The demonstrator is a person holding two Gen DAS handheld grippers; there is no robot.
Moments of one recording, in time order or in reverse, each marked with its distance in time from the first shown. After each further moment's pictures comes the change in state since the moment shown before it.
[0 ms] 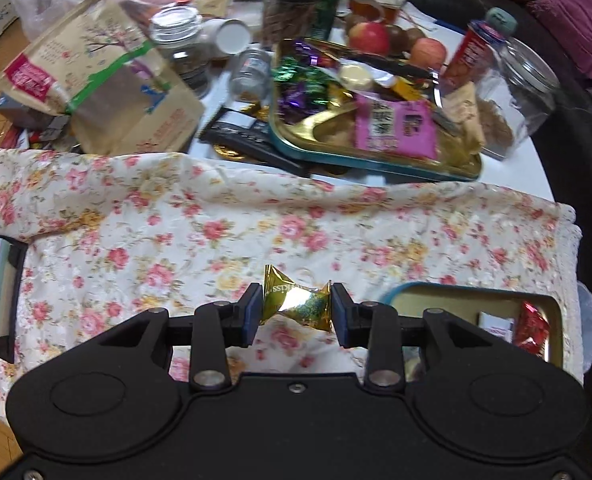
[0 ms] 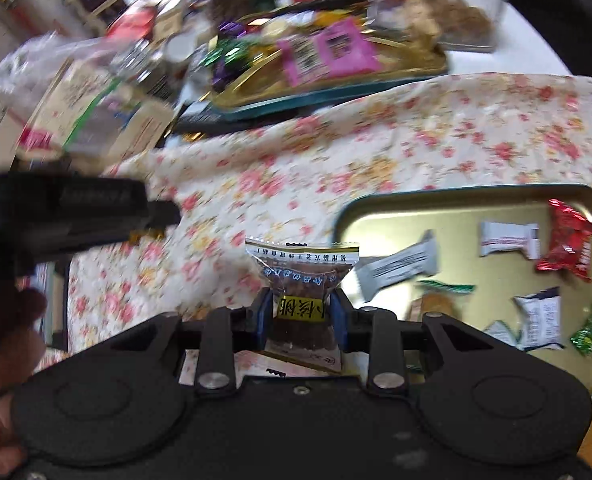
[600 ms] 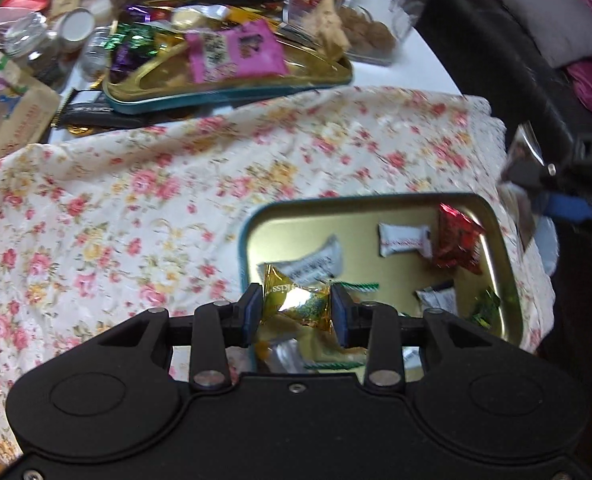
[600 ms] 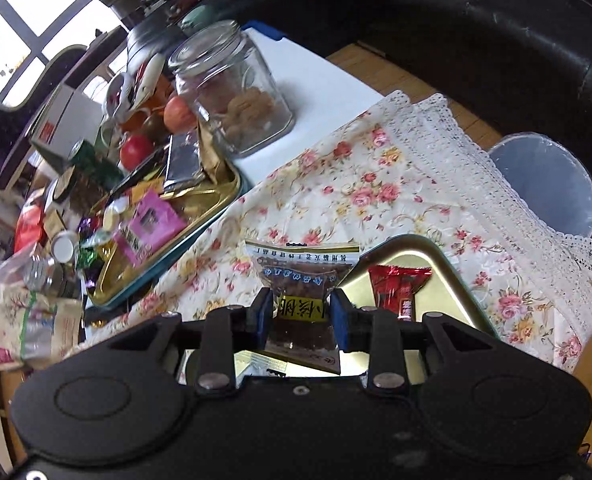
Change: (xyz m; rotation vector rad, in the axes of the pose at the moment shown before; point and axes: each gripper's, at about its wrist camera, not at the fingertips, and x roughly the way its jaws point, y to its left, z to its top) left arm 0.015 -0.088 -0.045 0.252 0.117 -0.155; right arm -0.063 -0.153 0.034 0.393 -0.214 -0.086
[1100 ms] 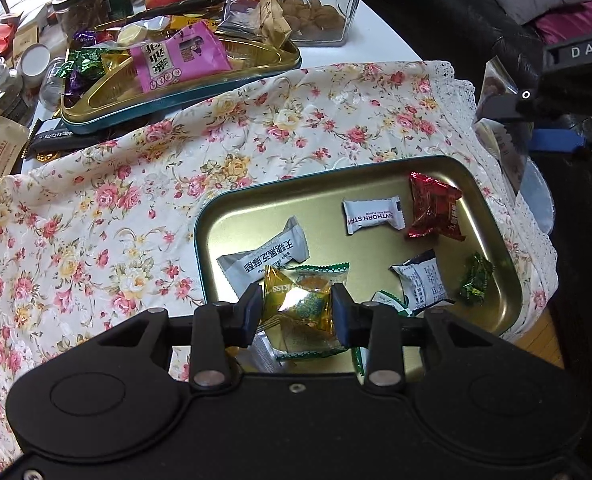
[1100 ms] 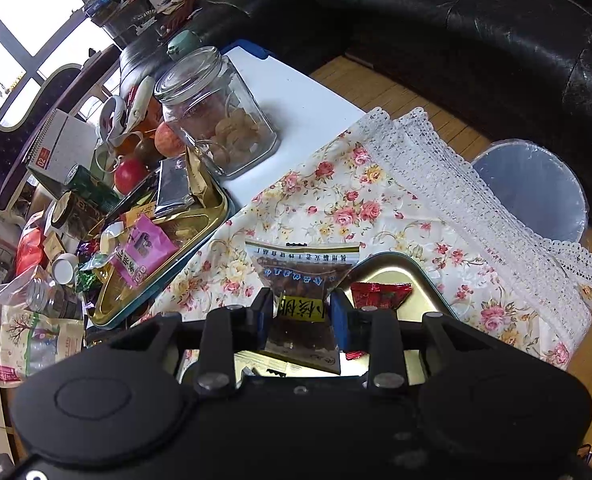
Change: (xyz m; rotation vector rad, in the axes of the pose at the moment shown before) left arm 0.007 -0.038 -0.011 0.133 -0.007 0.024; right arm -0.012 -0.016 0.006 0.021 -0.029 -0.006
